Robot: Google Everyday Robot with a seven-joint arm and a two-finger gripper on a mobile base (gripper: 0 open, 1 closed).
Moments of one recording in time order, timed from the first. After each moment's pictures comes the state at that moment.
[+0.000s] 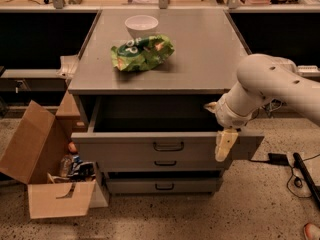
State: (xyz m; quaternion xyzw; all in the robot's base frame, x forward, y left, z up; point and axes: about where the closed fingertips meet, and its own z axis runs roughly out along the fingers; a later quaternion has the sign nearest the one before) arm 0.560 -0.183 0.696 -0.71 0.68 0.05 0.16
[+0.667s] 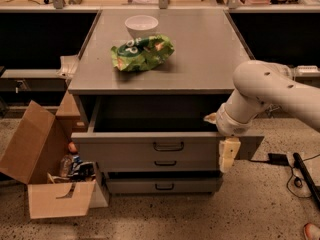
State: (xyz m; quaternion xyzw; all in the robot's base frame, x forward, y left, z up) arm 0.532 -0.186 0.675 -0.73 0.67 0.08 0.10
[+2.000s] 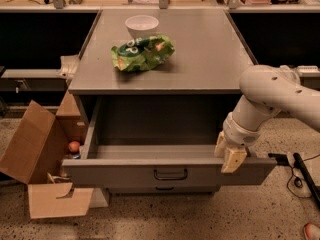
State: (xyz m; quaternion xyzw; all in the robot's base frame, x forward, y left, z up) arm 0.487 -0.207 0.672 -0.73 0.67 0.11 0.05
